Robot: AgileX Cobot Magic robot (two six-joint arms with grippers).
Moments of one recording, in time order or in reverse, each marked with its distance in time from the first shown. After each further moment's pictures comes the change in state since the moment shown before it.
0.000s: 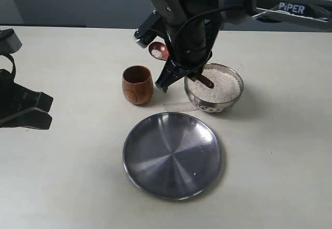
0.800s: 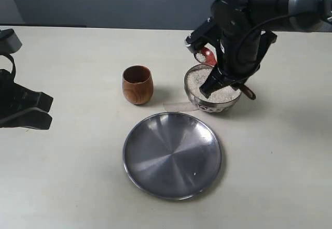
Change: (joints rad) left arm 0.000 0.000 0.000 0.000 0.000 0.000; right arm -0.147 -0.175 0.326 -0.028 -0.160 0.090
